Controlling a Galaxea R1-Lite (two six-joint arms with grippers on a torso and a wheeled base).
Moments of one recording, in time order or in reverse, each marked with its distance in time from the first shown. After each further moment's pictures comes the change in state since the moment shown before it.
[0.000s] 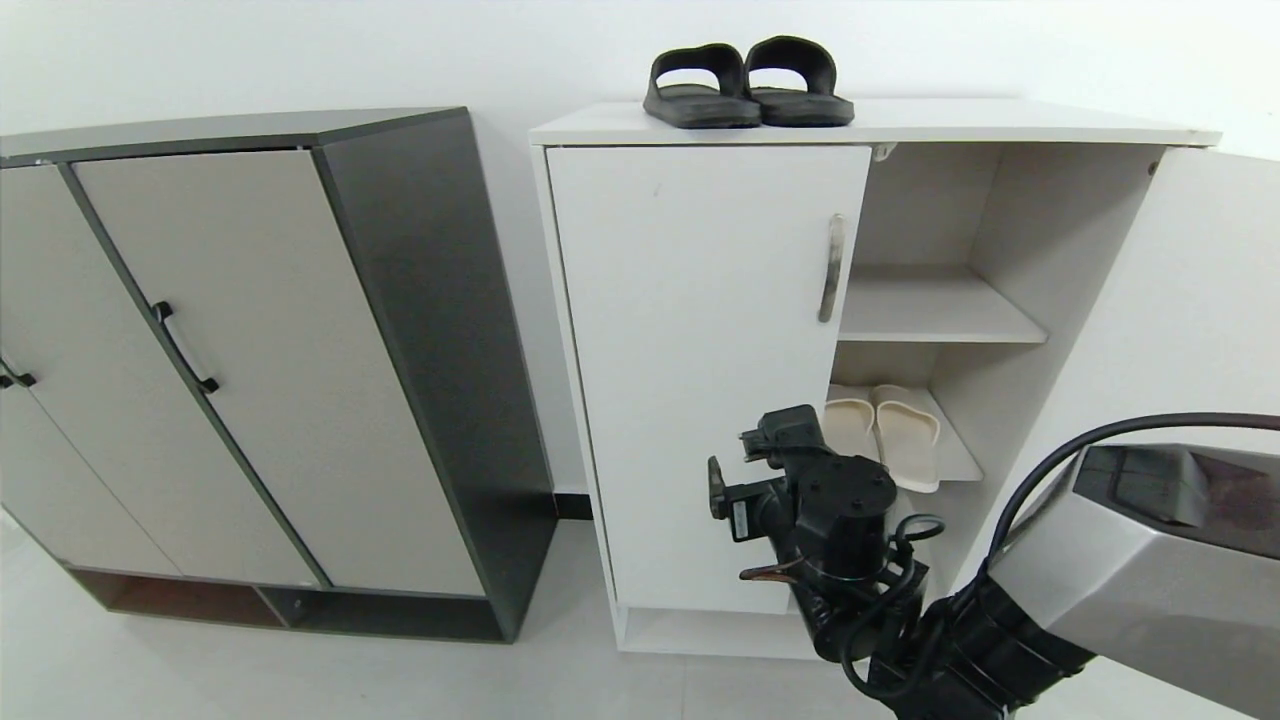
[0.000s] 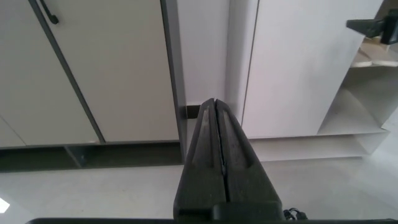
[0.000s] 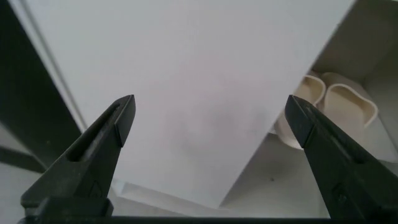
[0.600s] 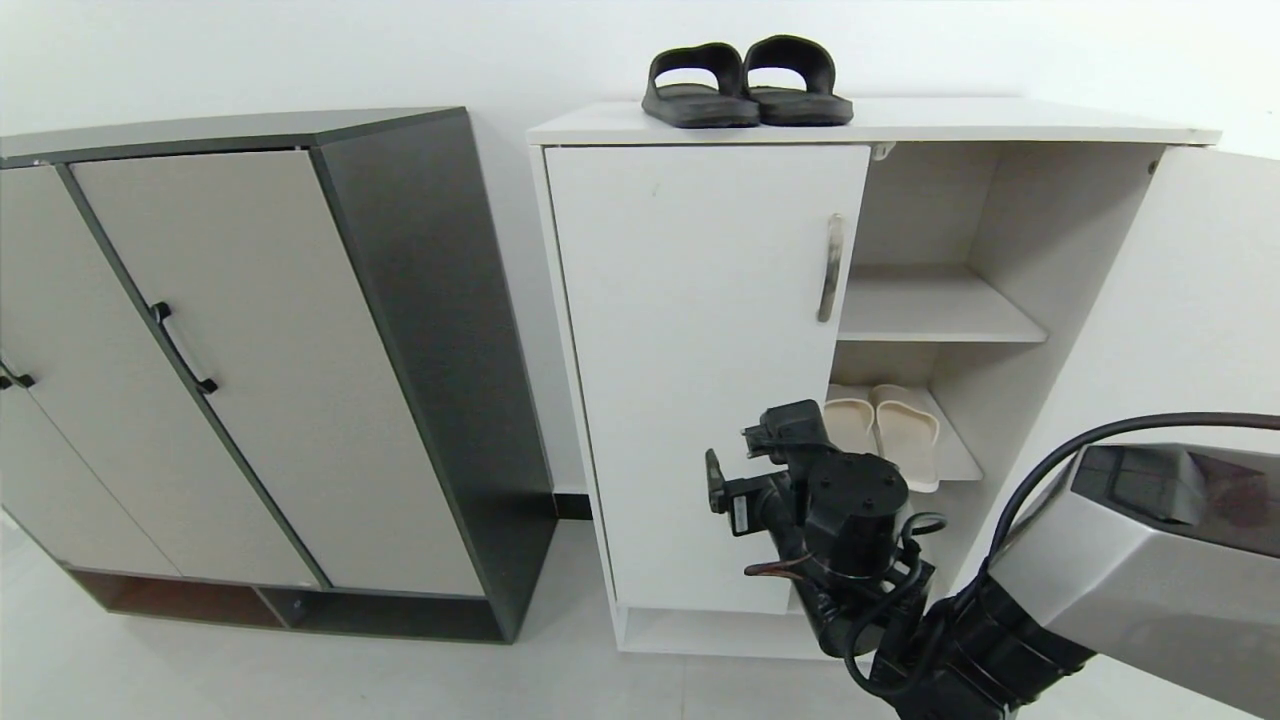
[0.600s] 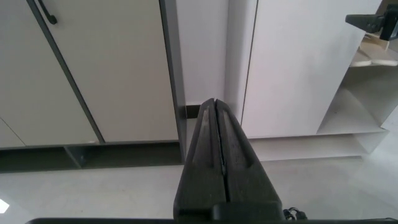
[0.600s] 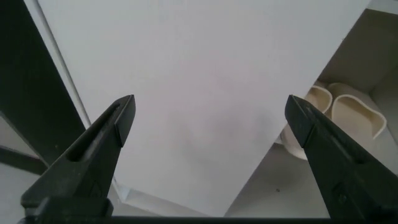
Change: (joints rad) left arm 0.000 0.000 0.000 0.000 0.000 0.000; right arm -0.001 0.002 0.007 -0.058 0.036 -0.020
